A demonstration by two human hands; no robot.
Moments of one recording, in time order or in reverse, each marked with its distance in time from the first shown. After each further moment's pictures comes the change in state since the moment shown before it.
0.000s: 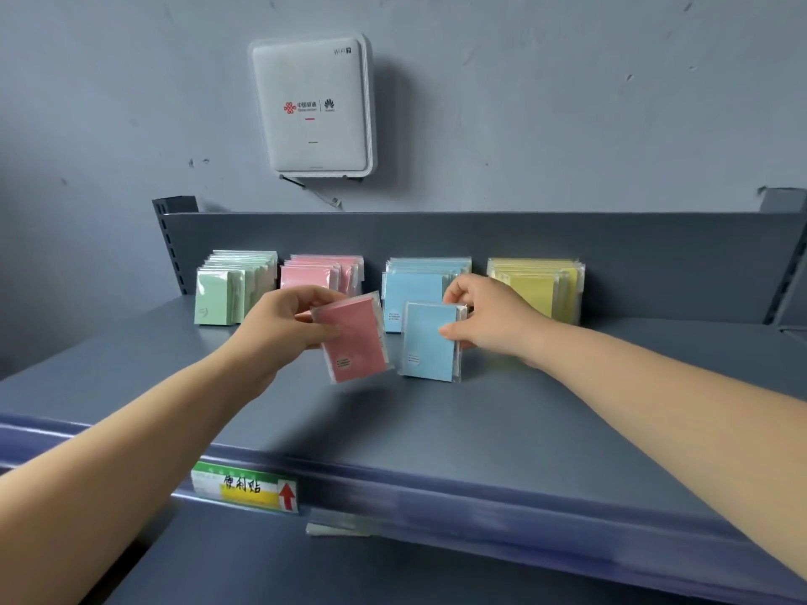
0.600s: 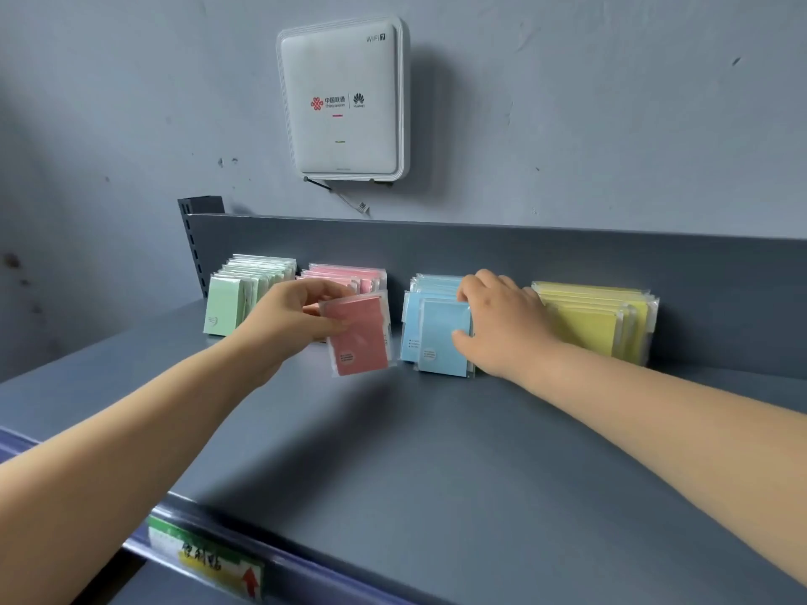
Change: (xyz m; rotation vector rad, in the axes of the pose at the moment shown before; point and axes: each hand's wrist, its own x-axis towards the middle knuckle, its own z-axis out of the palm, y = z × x) left_hand 0.060 -0.014 -0.005 0.066 0.096 -0.008; right_hand 0.073 0.025 0.013 -0.725 0.164 -0.247
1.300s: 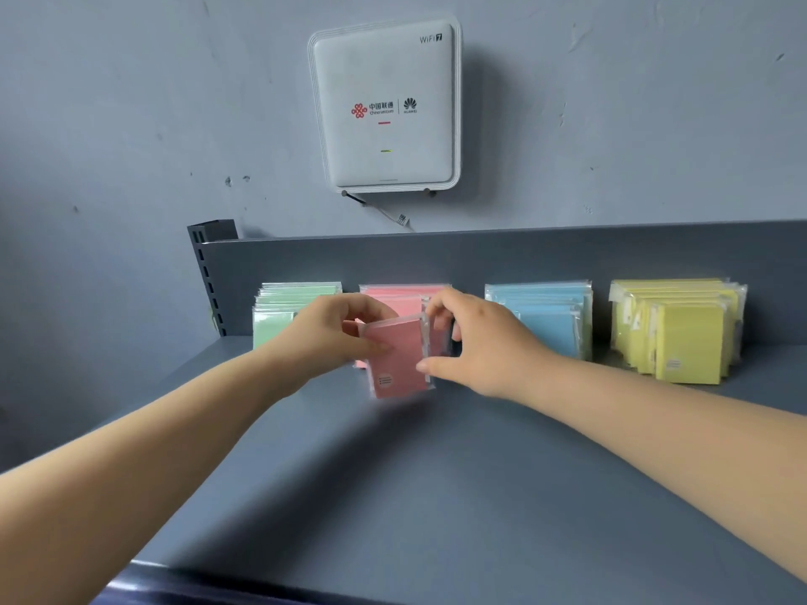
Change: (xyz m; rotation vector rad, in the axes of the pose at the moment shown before) left_hand 0.052 -0.036 -0.079 0.122 -0.383 0.090; right_hand 0.034 -0.119 0.011 0.399 -0.029 0.025
